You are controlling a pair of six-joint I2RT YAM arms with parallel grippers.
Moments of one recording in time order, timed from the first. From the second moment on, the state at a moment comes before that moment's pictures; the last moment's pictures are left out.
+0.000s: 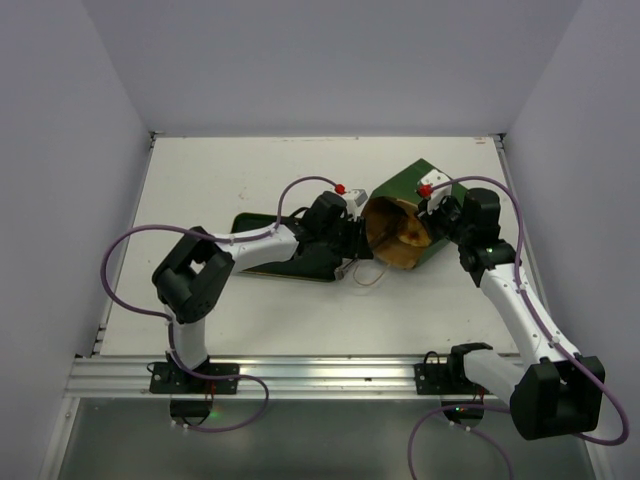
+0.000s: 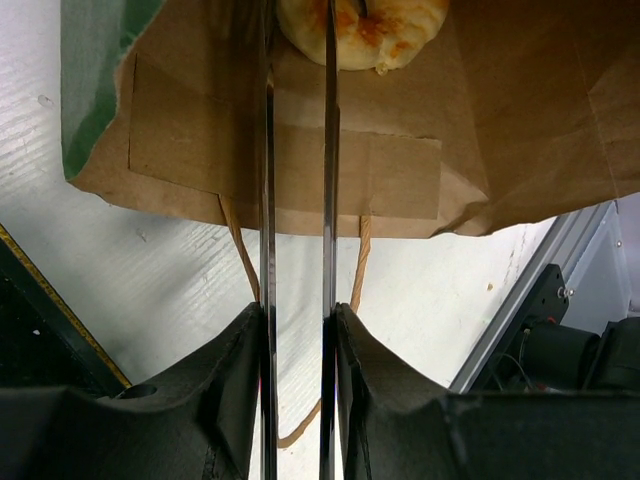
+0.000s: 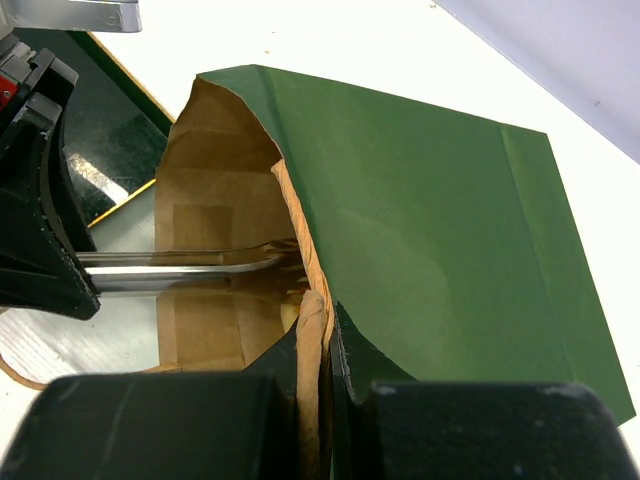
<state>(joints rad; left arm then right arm) -0.80 1.88 1.22 -0.02 0.33 -0.59 0.12 1.06 0.78 -0.16 -0.39 -0.42</state>
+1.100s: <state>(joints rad) -0.77 1.62 1.12 -0.10 0.33 -0.57 0.12 1.06 0.78 -0.10 -0.27 -0.36</state>
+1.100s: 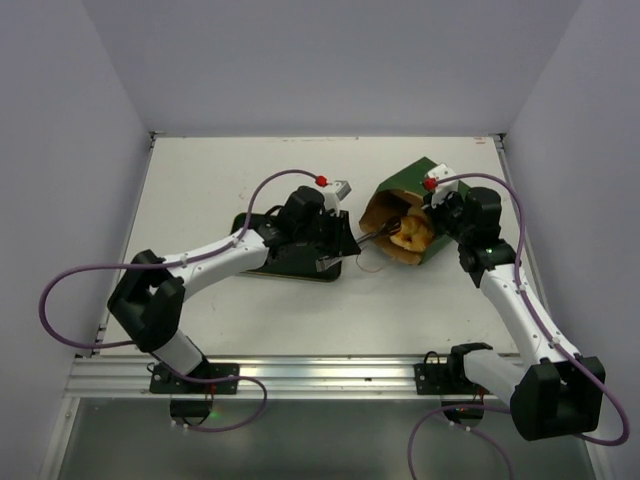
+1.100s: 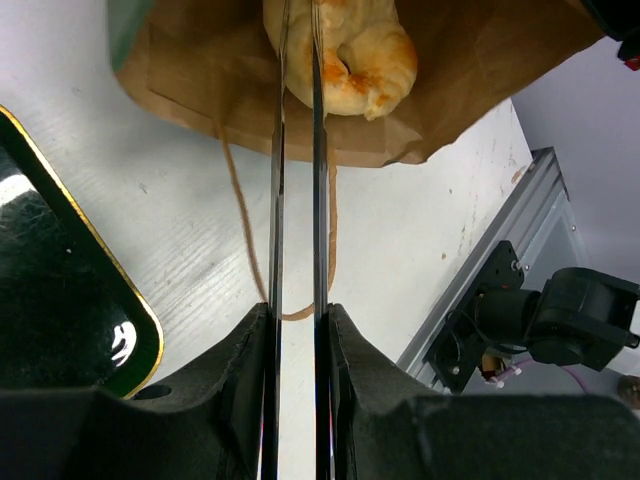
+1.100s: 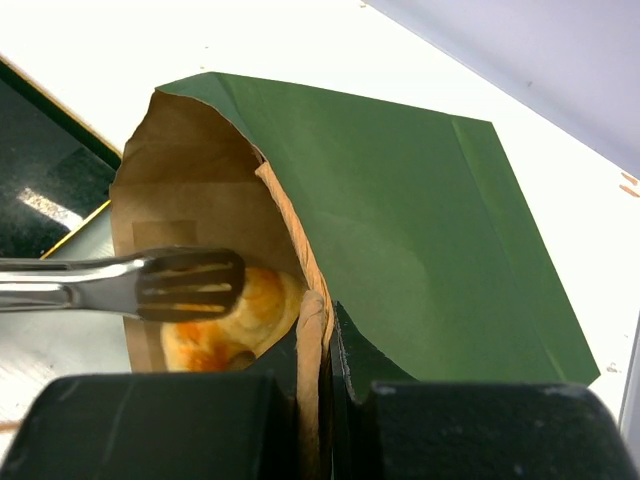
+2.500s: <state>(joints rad) -0.49 1.04 0.92 -0.45 0.31 -0.37 0.11 1.05 0.78 -0.09 -0.20 -0.34</state>
